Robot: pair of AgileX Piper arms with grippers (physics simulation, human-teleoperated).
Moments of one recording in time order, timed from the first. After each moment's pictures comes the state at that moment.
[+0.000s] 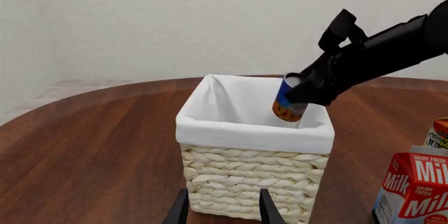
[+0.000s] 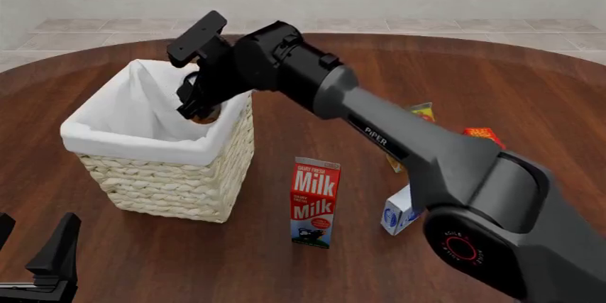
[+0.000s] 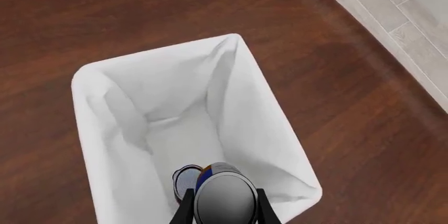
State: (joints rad) left arm 0.00 0.01 0.00 0.00 0.00; right arm 0.84 2.23 -2.26 0.73 -0.27
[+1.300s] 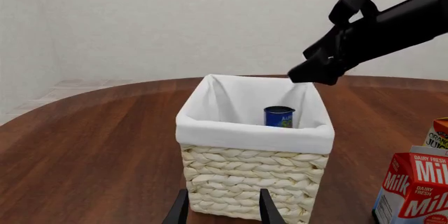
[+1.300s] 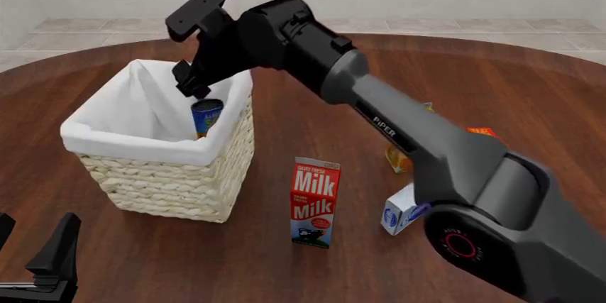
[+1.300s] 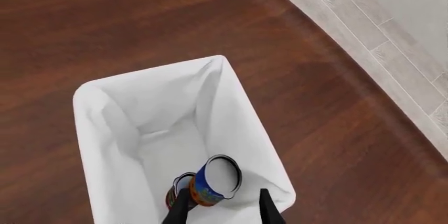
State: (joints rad) left arm 0.00 0.01 0.00 0.00 0.00; right arm 0.82 2.24 -2.38 0.79 -0.30
